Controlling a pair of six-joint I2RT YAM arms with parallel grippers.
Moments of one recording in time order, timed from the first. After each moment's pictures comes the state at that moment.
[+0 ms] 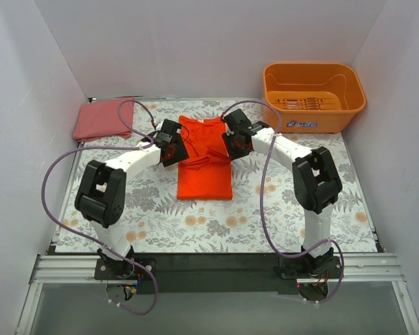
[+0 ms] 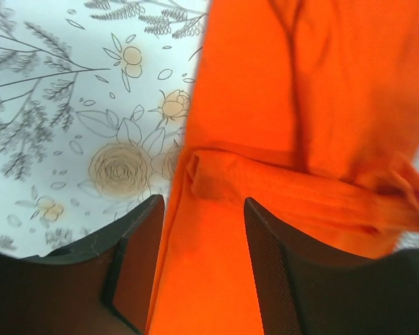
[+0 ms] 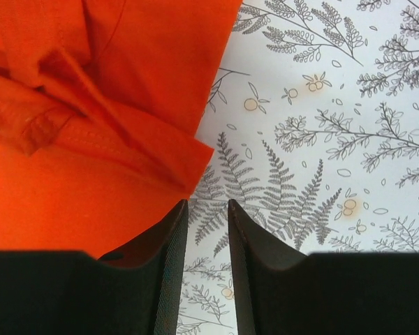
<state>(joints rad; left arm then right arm) -0.42 1.81 1.22 -0.38 -0.19 -0.69 0.59 2.00 1.58 -0.62 0.06 0.17</state>
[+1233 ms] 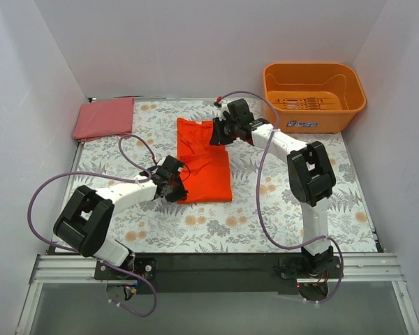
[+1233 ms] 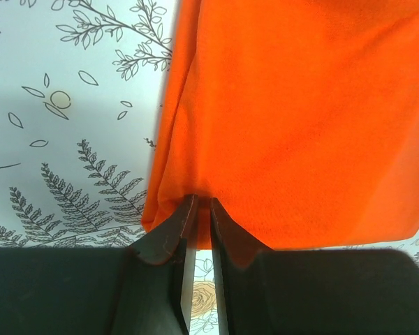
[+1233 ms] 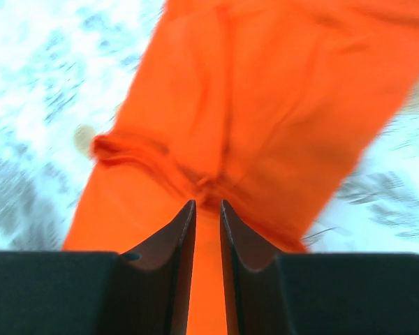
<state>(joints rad) -0.58 1.50 0.76 -0.33 -0.10 -0.91 0.53 2.09 1.65 -0.28 -0.32 0.23</state>
